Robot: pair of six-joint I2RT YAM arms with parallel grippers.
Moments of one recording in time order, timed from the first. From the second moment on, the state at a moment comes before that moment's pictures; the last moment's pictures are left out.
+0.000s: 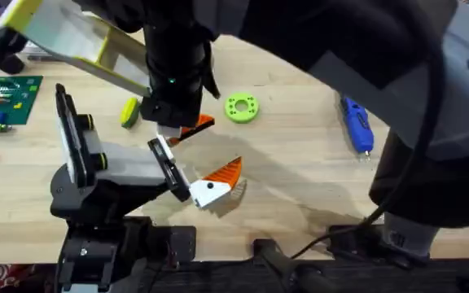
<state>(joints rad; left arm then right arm) -0.02 0.00 0.01 -0.09 1.00 -0.07 1.04 2.13 2.35 -1.55 -0.14 -0.40</state>
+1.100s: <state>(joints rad) -0.02 0.00 0.01 -0.09 1.00 -0.07 1.02 2.12 2.35 -1.56 -0.12 -0.41</state>
